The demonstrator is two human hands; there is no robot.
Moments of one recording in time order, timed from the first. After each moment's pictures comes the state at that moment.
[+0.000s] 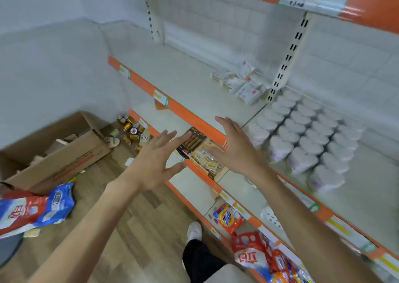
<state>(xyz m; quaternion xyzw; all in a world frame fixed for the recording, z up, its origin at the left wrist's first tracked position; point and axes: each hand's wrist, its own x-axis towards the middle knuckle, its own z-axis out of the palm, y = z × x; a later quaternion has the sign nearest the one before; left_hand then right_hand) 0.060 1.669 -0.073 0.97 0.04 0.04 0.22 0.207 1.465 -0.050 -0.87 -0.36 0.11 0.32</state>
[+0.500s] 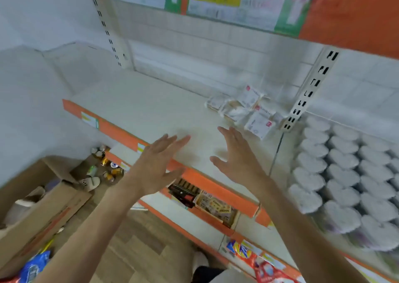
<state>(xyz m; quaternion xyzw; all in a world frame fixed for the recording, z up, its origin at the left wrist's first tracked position) 0.268 1.840 -0.087 0.98 -0.04 -0.01 0.21 0.368 1.607 -0.093 -0.93 -0.24 0.10 0.27</state>
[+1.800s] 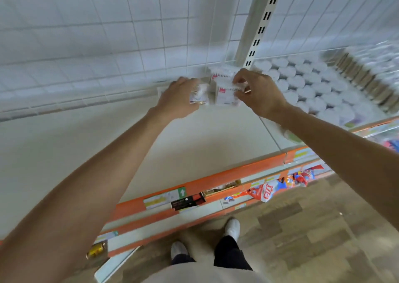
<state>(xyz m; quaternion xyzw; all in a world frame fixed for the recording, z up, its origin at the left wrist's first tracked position) 0.551 1.831 -0.092 0.90 -0.36 -0.08 0.22 0.418 1.628 -0.042 -0.98 0.07 -0.12 0.16</state>
